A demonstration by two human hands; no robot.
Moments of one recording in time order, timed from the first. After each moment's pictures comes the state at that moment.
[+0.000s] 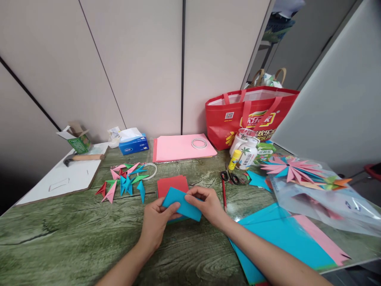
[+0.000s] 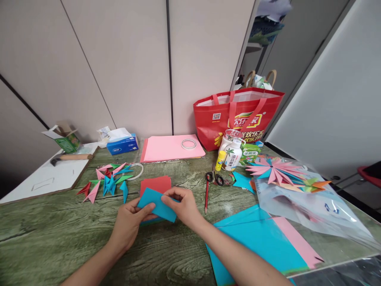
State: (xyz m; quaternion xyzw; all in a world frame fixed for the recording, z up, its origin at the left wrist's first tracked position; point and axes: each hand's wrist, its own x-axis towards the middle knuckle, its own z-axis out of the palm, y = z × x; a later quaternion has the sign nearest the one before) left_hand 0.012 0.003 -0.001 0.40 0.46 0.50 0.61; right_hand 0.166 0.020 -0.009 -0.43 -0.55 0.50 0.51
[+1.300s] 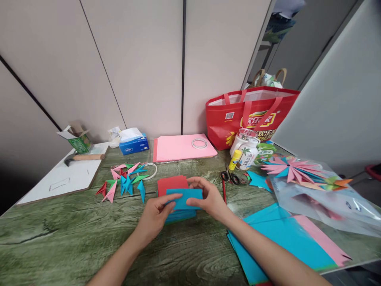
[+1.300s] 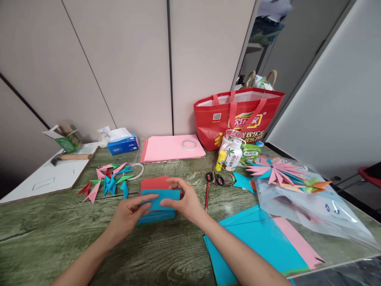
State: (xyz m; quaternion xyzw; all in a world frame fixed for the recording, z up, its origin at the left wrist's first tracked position) left_hand -0.004 0.010 0.018 0.62 0.47 0.39 0.49; right_hand 0.178 0.026 -0.002 -0.44 -0.61 0.45 0.49
